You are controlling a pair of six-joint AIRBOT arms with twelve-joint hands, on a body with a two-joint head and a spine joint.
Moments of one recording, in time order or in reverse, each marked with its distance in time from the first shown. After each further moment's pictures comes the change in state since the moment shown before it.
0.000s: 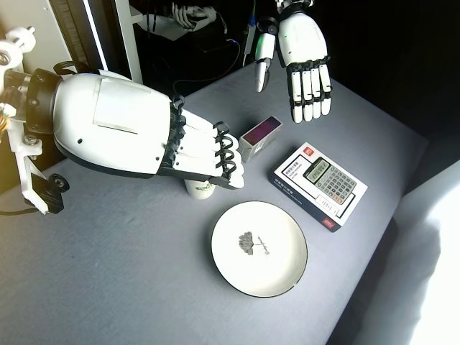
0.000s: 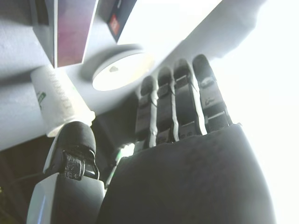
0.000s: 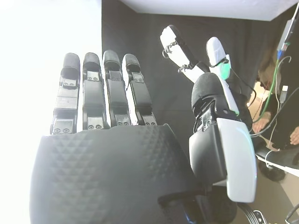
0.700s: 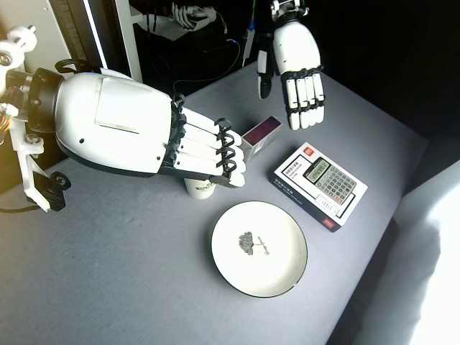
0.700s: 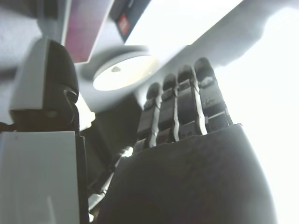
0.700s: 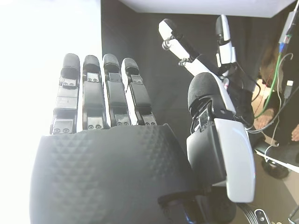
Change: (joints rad) left arm 0.016 -0.104 -0.011 -0.178 -0.073 0.085; right arm 0.000 0.000 -0.002 -0.005 0.000 0.018
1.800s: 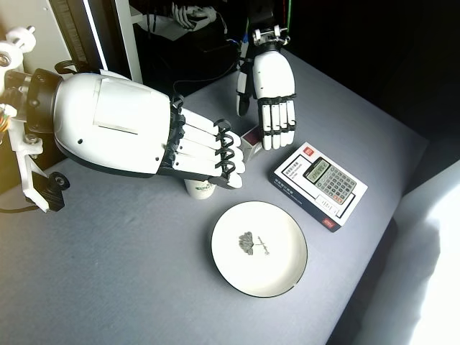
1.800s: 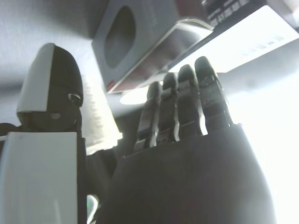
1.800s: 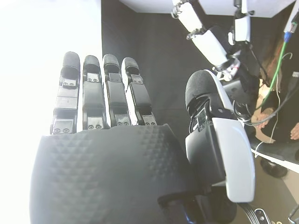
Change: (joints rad) left arm 0.117 -0.170 0.079 0.051 -0.075 -0.113; right arm 0.000 0.000 0.000 -0.001 0.000 0.003
